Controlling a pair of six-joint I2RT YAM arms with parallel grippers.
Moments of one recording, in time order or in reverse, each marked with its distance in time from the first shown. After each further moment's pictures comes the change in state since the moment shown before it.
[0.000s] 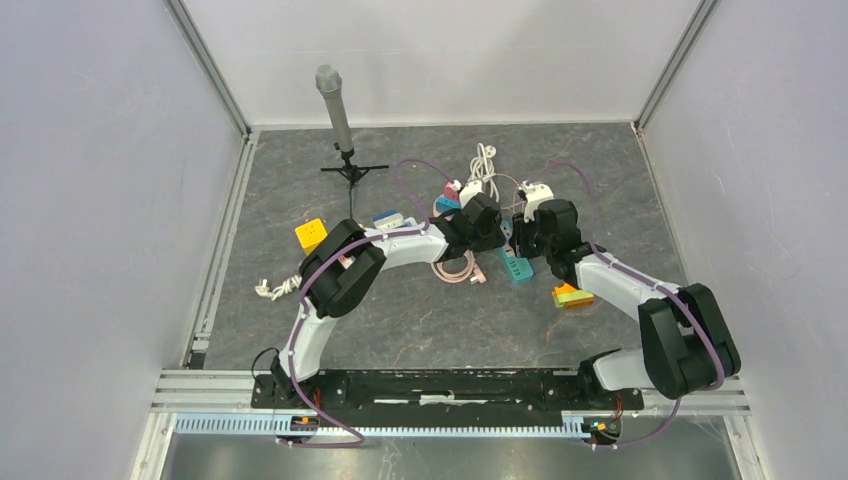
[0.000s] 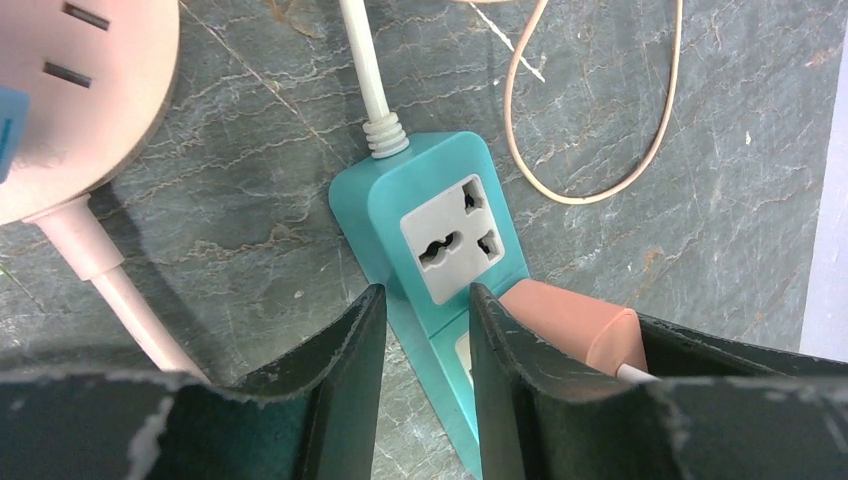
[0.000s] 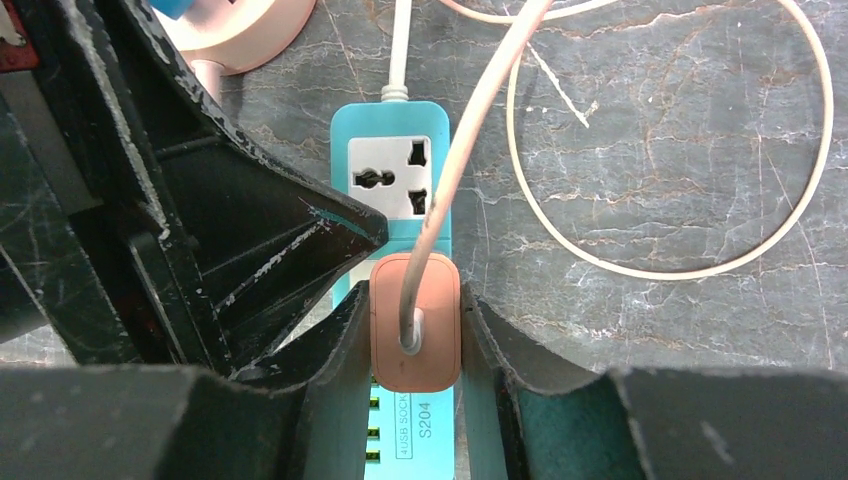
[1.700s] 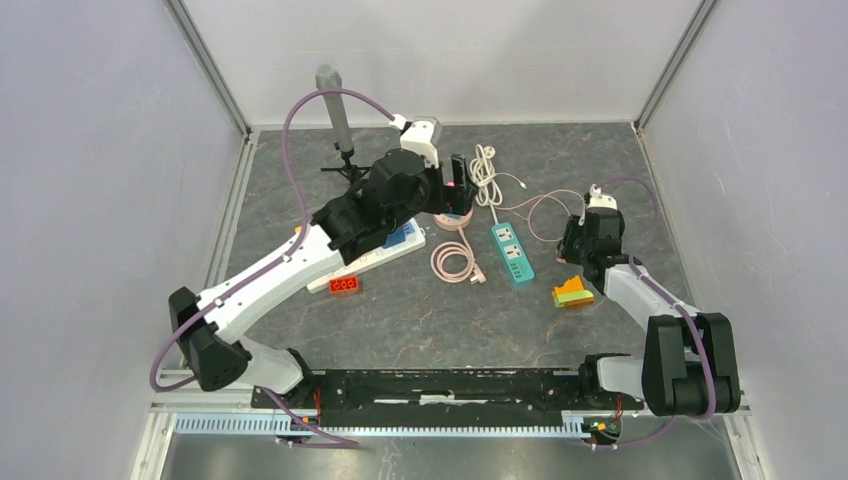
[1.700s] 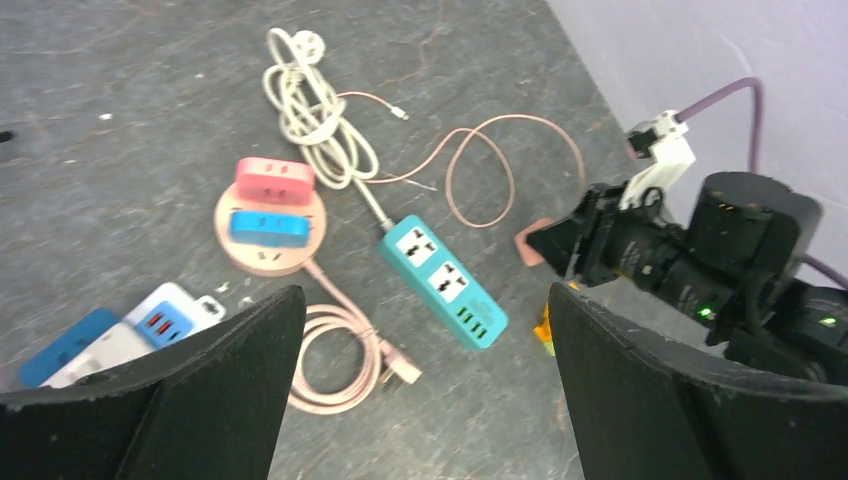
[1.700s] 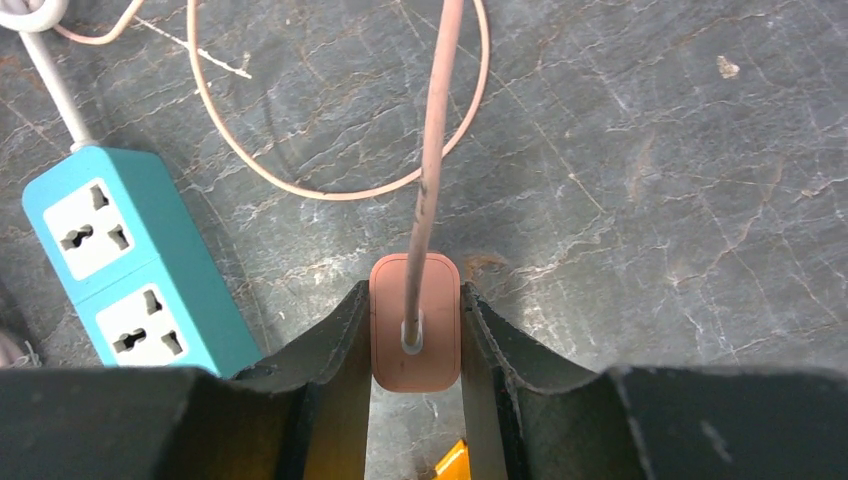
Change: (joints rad) left arm 0.014 -0.712 -0.023 -0.297 -0.056 0.448; right arm -0.299 -0.109 -0.083 -0.103 0.102 0.175
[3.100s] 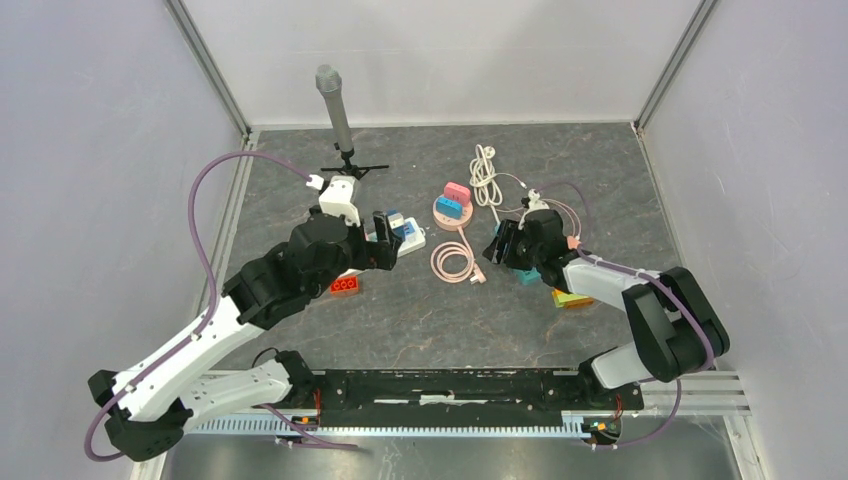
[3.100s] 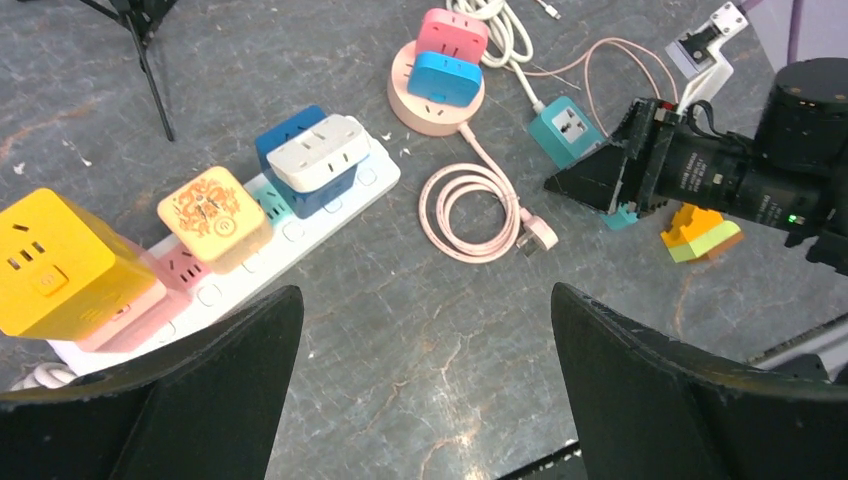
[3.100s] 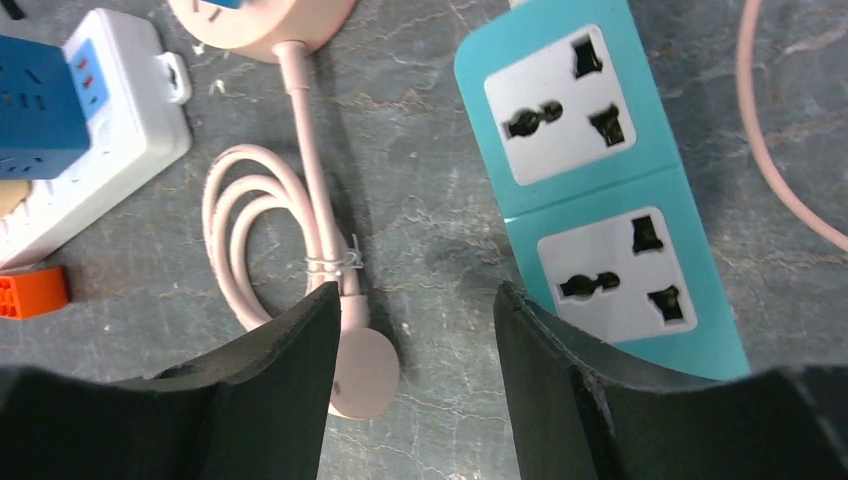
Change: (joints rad) left arm 0.002 -0.535 -0.362 -0.306 -0.192 -0.012; right arm 0.358 0.194 0.042 0.182 -0.179 0.324
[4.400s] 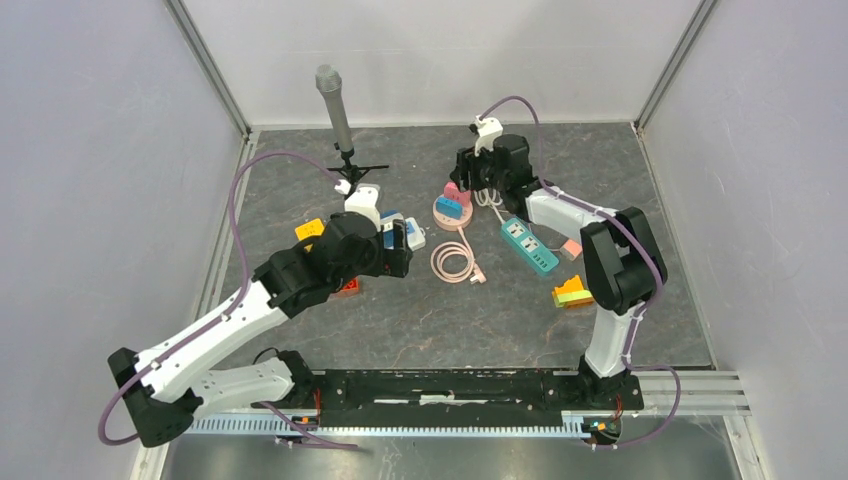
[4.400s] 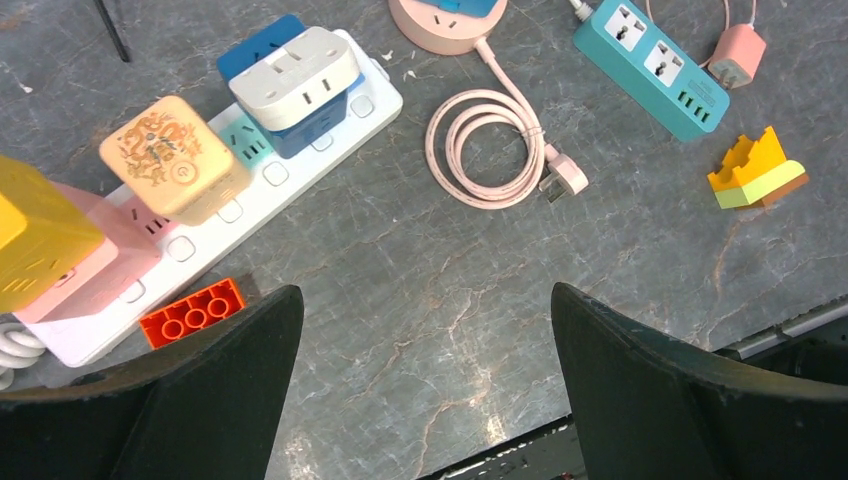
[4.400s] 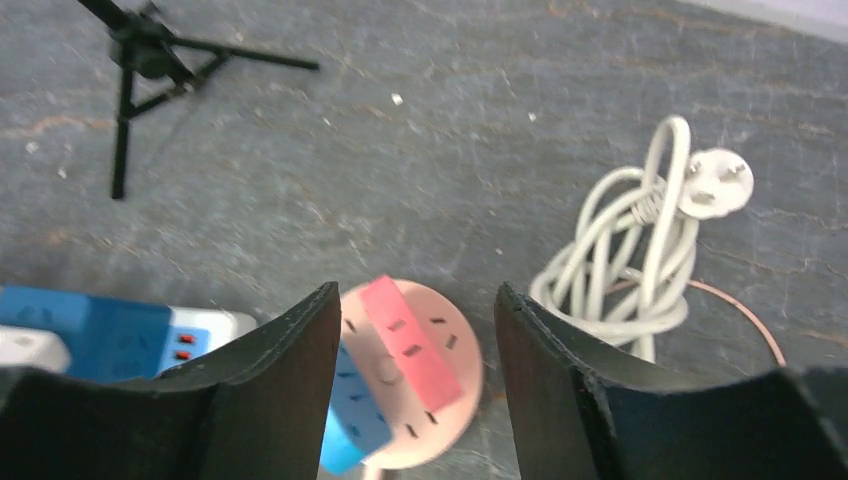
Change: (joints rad) left arm 0.000 0.077 -0.045 -0.043 0.060 -0.051; right arm 0.045 0.419 0.680 0.063 -0.010 -0.459
